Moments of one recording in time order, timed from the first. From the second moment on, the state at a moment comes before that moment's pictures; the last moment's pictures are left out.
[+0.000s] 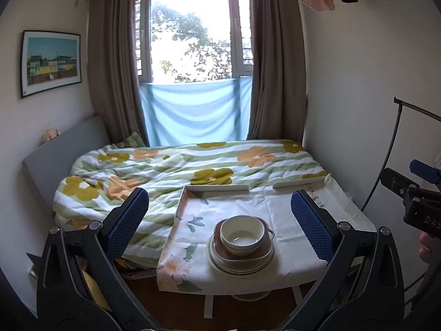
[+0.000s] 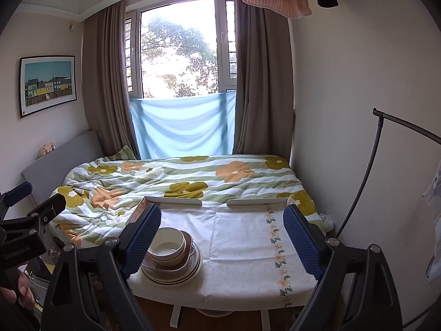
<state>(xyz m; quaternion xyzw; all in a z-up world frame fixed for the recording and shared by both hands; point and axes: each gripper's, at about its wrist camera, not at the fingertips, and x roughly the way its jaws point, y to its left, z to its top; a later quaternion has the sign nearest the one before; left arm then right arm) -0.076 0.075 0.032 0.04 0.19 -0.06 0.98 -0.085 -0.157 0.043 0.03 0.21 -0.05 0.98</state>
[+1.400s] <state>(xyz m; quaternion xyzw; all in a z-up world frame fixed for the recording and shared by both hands) -0.073 0.074 0.029 0.04 0.19 -0.05 0.98 -0.078 -0.155 0.048 0.02 0.21 -0.04 0.98</state>
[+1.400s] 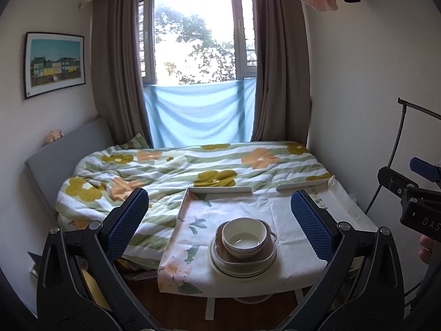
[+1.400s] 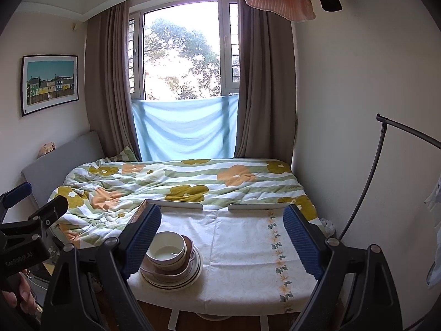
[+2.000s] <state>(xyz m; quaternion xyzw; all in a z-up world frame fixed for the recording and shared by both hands) -0.070 0.070 0.026 0.05 0.17 -0.04 0.98 -0.075 -0.158 0.045 0.03 0.21 -0.04 0.98</state>
